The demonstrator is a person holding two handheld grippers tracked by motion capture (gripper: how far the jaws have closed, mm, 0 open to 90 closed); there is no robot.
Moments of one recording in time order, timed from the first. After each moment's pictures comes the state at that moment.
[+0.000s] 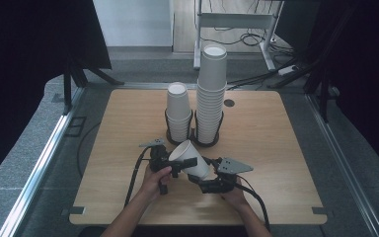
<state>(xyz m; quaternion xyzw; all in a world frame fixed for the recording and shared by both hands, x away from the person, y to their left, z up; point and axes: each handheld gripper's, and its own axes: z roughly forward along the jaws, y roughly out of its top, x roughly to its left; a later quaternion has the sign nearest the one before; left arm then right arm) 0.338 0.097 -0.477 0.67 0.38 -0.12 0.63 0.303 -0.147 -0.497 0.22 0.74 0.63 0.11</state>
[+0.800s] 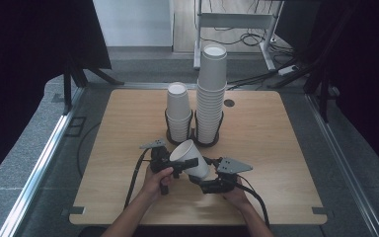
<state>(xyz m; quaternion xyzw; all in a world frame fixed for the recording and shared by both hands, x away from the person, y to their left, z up) 0.336 0.095 -0.478 0.67 0.36 -0.10 0.64 0.305 -0.149 -0.497 0.21 0.75 0.61 0.12</state>
